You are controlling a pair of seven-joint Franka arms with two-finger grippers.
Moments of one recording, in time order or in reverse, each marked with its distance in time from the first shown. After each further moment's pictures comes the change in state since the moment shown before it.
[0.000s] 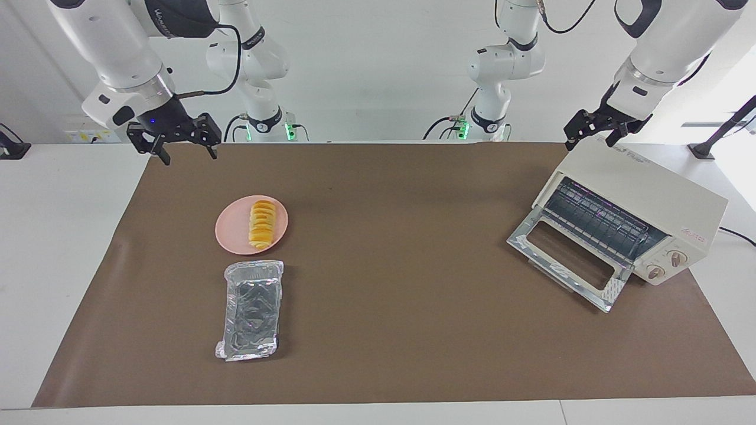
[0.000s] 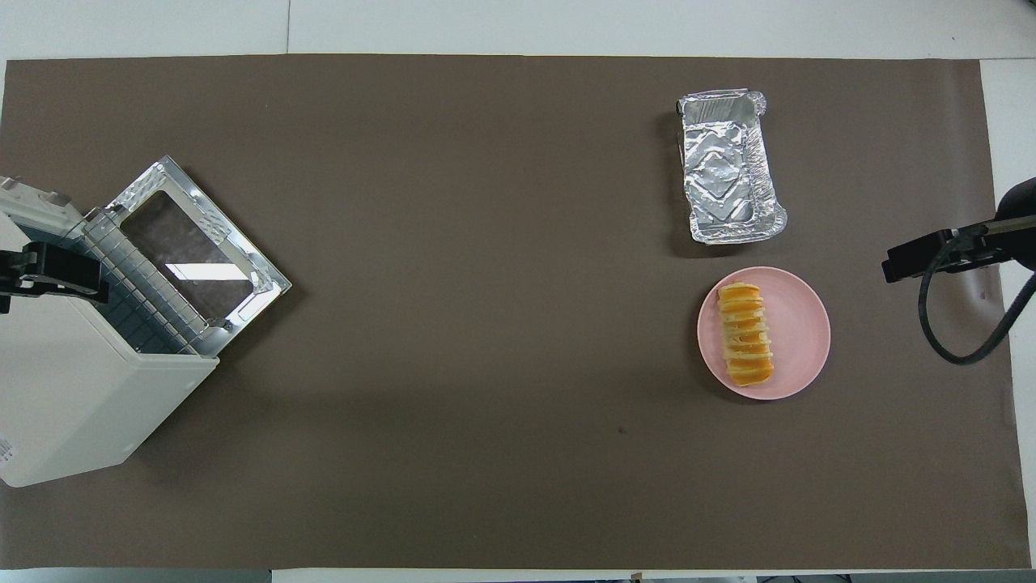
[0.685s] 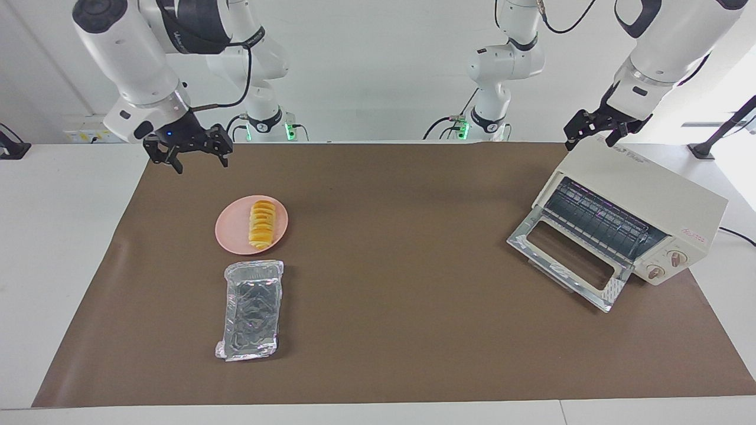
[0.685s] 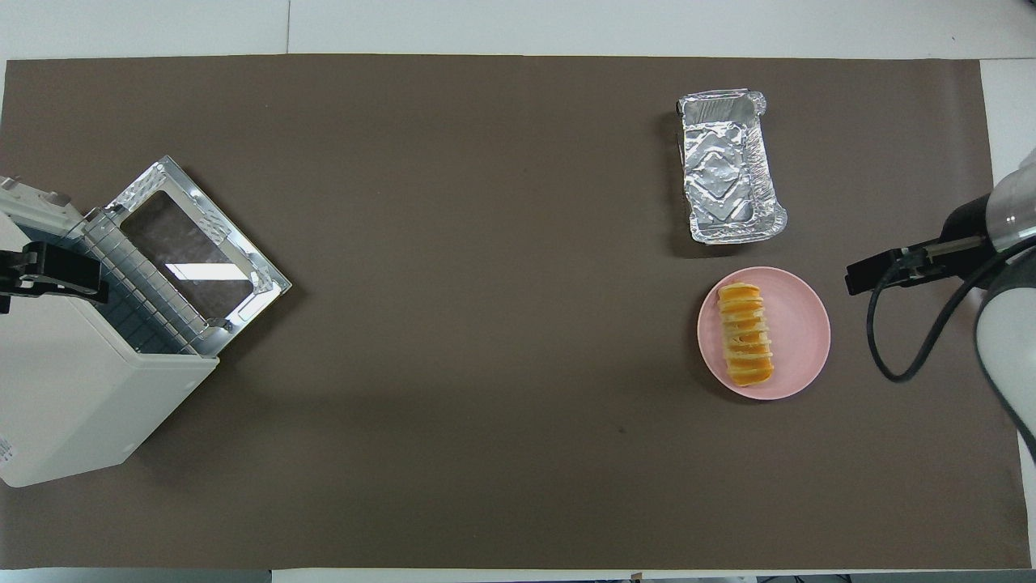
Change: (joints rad) left arm 0.000 0.000 0.000 0.000 0.000 0.000 0.000; right arm 0.029 -0.056 0.010 -0.217 0.000 0.166 0.000
